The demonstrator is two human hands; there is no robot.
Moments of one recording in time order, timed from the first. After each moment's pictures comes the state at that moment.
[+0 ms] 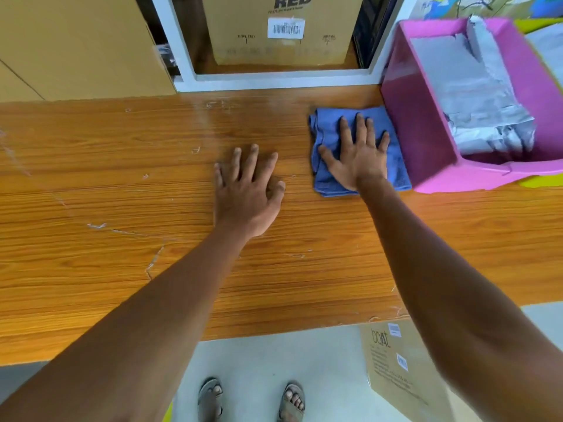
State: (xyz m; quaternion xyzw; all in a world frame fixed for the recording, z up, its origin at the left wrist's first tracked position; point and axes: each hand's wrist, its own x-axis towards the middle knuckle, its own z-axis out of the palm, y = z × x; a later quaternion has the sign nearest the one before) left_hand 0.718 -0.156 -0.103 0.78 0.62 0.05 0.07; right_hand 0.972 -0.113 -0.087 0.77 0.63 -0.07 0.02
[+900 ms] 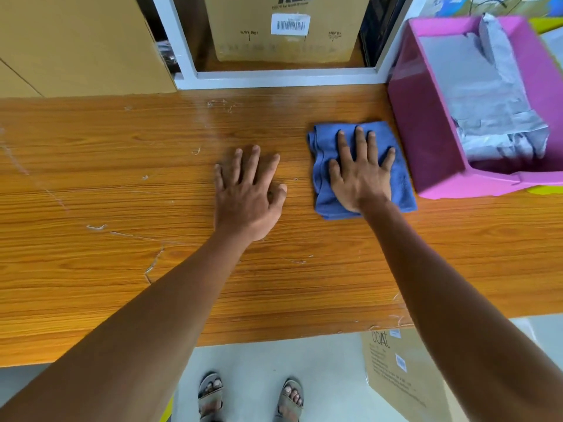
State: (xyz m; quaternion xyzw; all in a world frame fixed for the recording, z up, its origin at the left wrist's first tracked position) left_hand 0.722 -0.157 -0.101 0.78 0.62 0.05 0.06; right_hand 0.967 -0.137 -0.093 0.76 0.65 -0.06 0.02
